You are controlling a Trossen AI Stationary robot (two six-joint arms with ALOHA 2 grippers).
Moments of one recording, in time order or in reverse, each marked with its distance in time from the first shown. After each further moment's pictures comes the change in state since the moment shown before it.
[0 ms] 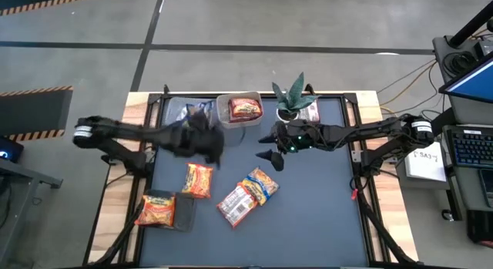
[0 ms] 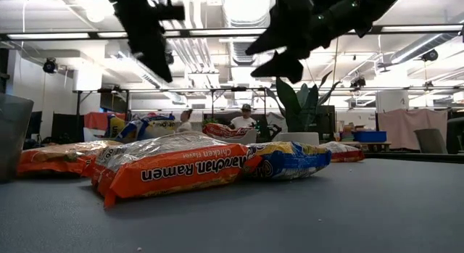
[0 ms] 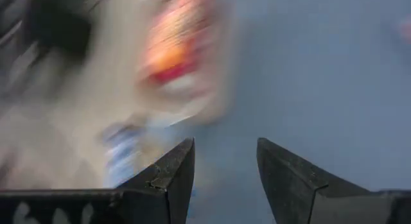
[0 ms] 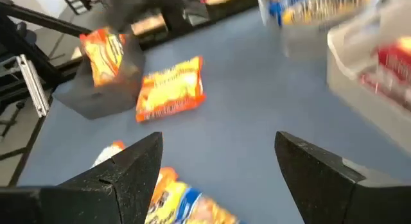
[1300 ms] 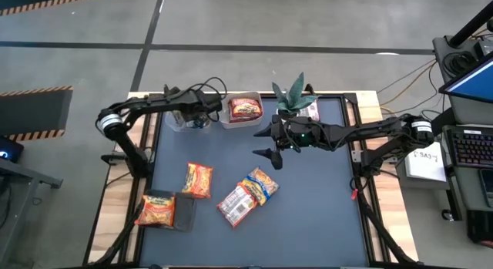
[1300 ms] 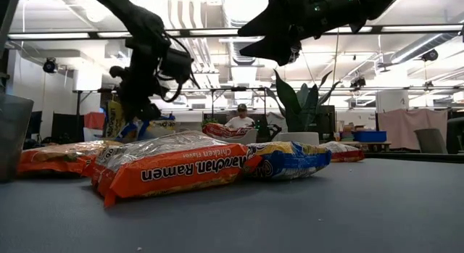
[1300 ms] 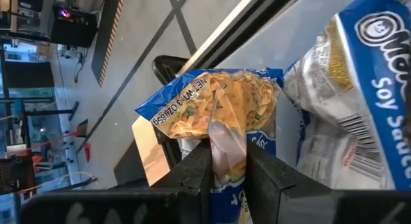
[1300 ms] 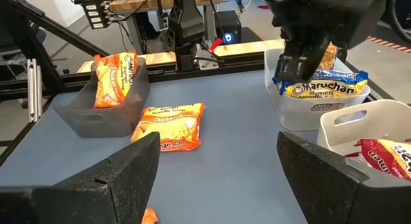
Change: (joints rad) left arm 0.617 0.290 0.049 -0.273 -0.159 -0.302; right arm -0.004 0.000 0.013 0.144 0.002 -0.218
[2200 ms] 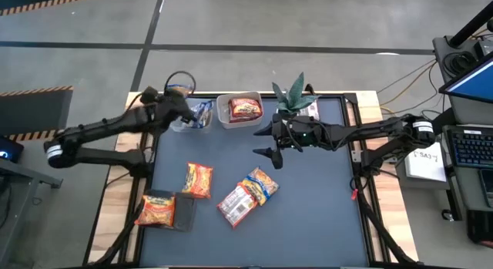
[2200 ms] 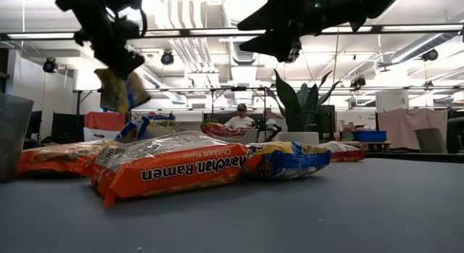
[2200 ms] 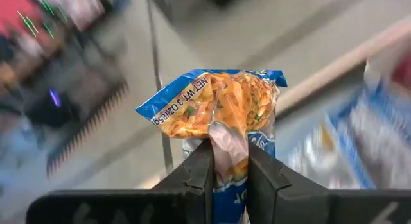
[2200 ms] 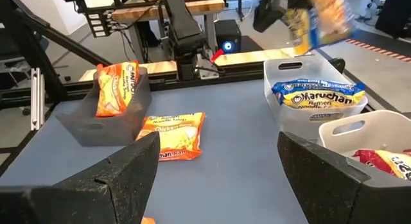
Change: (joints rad) left arm -0.124 -0.676 -0.309 0.386 -0.111 0.222; right arm 0.000 -0.010 0.000 0.023 0.000 -0.002
